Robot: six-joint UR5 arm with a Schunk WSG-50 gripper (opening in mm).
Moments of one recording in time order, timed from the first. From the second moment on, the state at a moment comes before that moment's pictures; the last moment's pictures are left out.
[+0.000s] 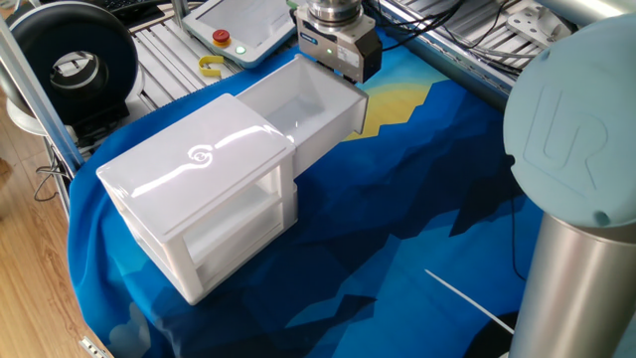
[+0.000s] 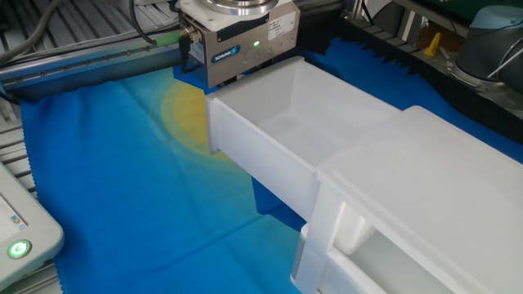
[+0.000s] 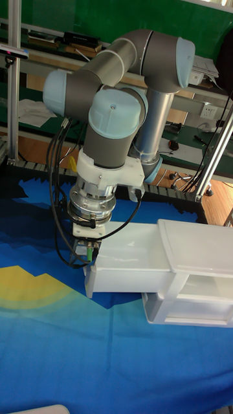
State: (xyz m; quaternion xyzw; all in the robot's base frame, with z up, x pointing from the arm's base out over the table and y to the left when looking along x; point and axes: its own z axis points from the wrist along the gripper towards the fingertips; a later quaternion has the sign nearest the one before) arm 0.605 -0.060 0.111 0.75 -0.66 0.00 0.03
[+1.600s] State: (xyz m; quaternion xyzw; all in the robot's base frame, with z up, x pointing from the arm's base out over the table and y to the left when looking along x) arm 0.617 -0.065 0.151 0.73 -0.68 0.02 0.04
